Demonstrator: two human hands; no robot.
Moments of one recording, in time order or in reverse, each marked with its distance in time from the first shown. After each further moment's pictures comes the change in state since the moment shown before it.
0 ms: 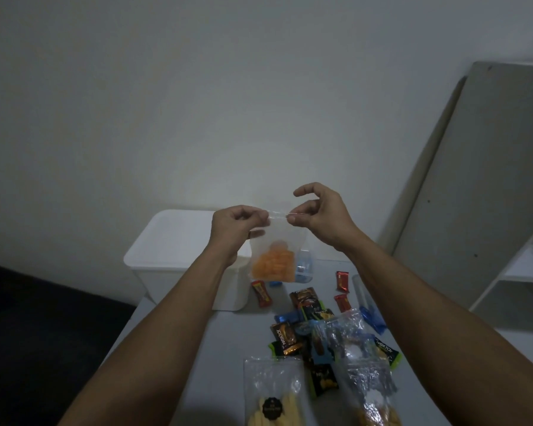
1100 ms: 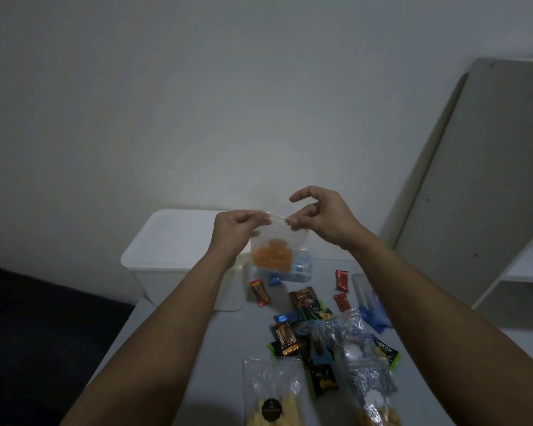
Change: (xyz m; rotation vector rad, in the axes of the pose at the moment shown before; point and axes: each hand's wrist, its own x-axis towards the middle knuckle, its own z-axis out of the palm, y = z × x) left_hand 0.005 -0.009 0.007 0.100 0.027 0.016; right_hand 0.002 -0.001 -0.011 -0.053 -0.118 0.019
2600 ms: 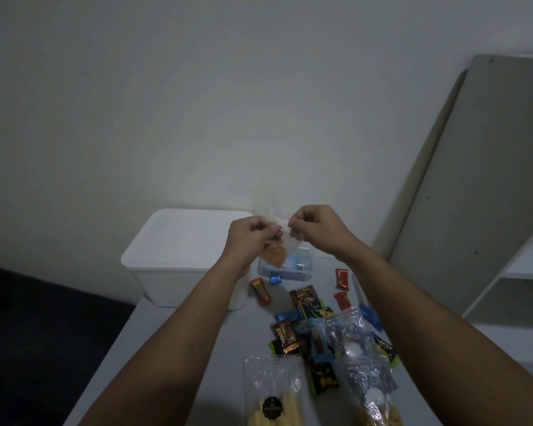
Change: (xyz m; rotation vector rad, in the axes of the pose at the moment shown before) left_hand -0.019 0.000 0.019 0.012 -0.051 -0.113; right_hand -0.002 0.018 0.018 -0.170 0.035 0.032
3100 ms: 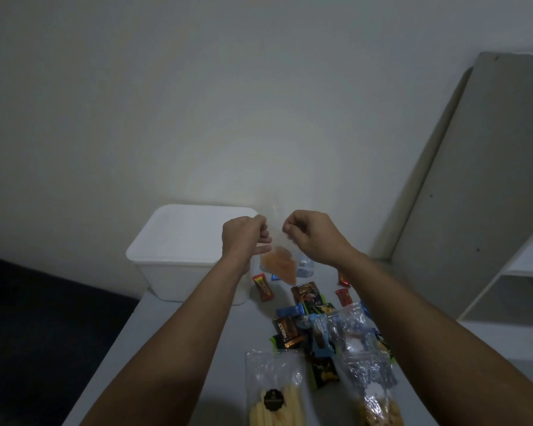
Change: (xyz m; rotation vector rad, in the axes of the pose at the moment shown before) left_hand -0.005 0.002 -0.004 -0.079 0.229 -0.165; right_hand -0.014 0.001 0.019 -0.207 -0.002 -0.208
